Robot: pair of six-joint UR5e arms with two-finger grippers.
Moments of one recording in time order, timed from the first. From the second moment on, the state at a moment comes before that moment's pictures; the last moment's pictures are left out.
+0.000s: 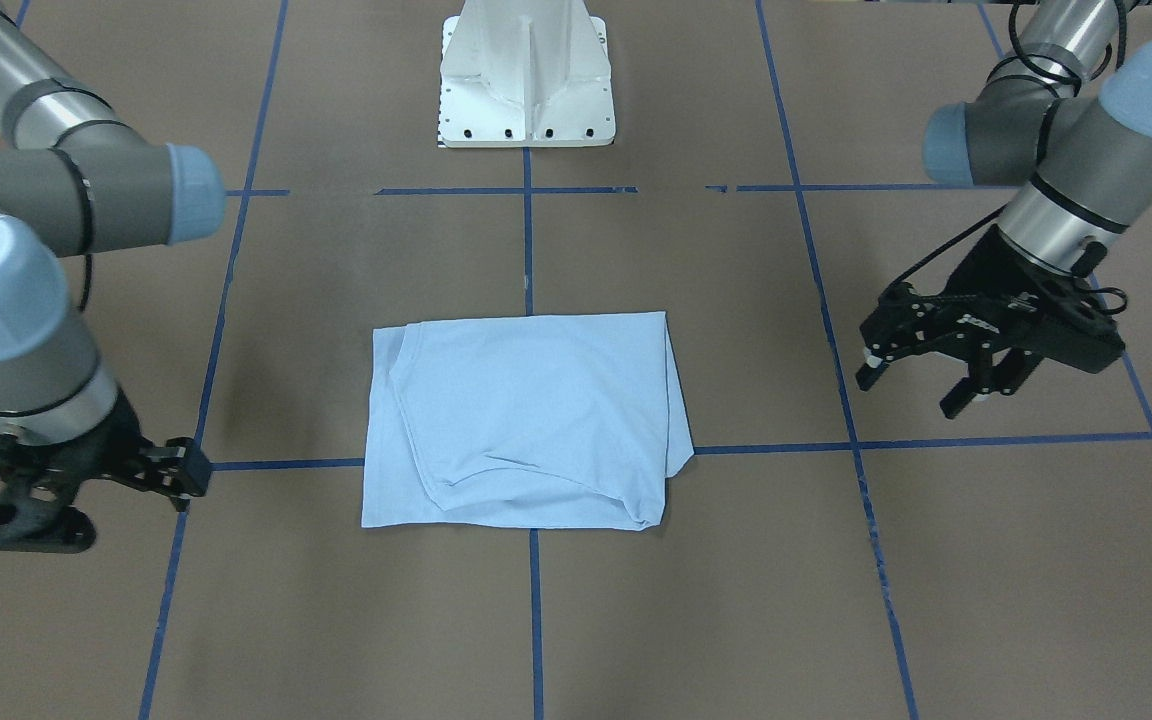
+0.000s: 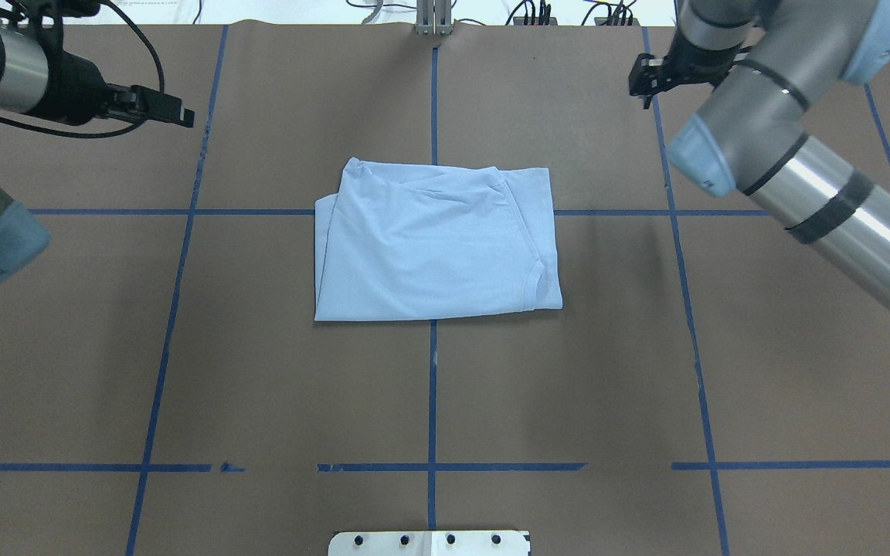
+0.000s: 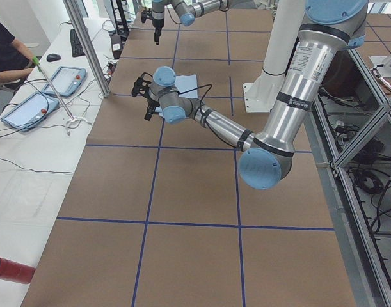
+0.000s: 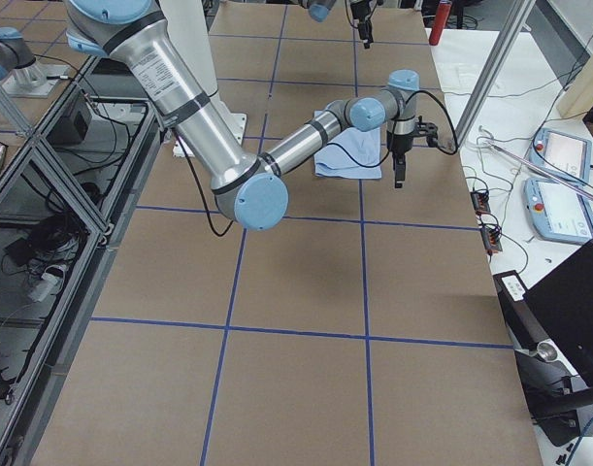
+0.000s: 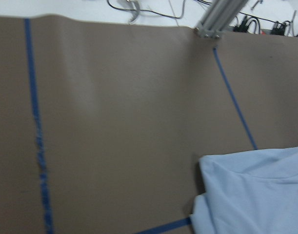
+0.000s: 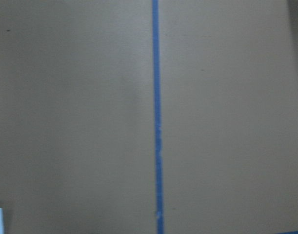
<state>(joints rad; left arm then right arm) -1.08 -1.91 -1.67 -2.17 -2.12 -0.77 1.06 -0.96 1.54 -1.68 1.99 0.71</state>
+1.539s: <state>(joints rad) -1.58 -1.60 -1.60 -1.87 -2.29 0.36 1.64 -1.65 1.74 -1.78 2.33 -0.29</state>
